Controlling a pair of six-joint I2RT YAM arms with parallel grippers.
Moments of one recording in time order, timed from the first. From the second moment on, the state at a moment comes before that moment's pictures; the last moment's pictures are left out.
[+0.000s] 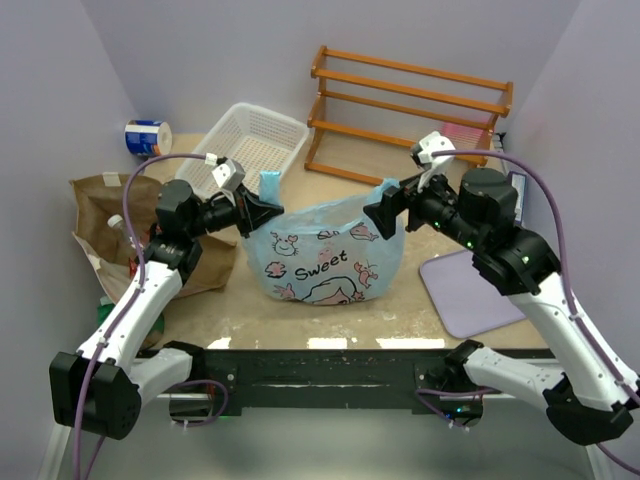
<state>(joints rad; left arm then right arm) -0.22 1.06 0.81 0.19 0.87 -0.17 0.62 0.98 1.37 -0.60 -0.07 0.06</state>
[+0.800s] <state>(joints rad) -0.22 1.07 0.81 0.19 0.89 -0.17 0.61 1.04 1.27 -0.39 0.04 -0.15</state>
